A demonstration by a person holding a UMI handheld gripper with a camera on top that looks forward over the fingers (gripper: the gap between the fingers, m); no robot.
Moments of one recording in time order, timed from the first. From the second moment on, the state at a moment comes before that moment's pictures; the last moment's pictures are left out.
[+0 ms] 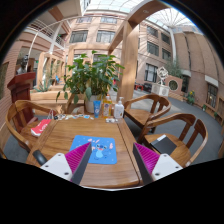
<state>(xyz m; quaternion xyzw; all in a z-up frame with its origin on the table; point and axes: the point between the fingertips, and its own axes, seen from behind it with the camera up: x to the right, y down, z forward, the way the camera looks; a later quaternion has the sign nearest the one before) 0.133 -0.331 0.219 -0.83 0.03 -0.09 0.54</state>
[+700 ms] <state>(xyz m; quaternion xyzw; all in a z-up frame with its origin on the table) -0.142 -0.323 0.026 -0.88 -0.15 0.07 0.45</state>
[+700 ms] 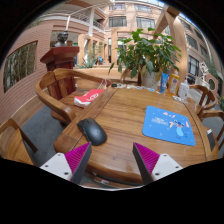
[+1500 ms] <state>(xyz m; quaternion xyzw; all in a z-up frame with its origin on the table) -0.219 -0.198 -0.015 -0.88 -0.12 0.05 0.45</state>
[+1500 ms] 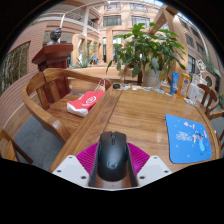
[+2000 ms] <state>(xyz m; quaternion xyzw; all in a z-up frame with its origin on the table) -0.222 -0.186 0.122 -0.82 -0.11 0.13 0.55</state>
